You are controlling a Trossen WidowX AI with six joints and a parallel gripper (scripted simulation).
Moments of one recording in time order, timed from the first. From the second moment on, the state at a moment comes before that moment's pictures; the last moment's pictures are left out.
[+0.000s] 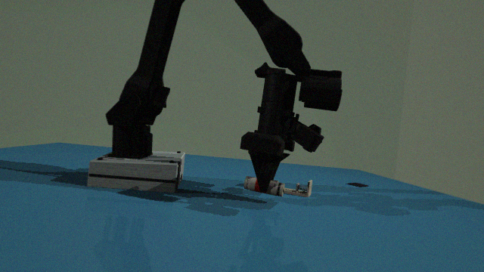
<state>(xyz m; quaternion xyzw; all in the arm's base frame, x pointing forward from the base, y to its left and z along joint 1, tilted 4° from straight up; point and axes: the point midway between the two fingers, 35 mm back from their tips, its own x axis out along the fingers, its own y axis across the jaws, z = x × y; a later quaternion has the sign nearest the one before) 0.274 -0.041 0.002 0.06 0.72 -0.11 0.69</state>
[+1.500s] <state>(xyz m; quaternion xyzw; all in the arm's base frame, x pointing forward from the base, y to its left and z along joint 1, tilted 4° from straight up) 0.311 0.037 0.048 -0.57 0.45 0.56 0.40</state>
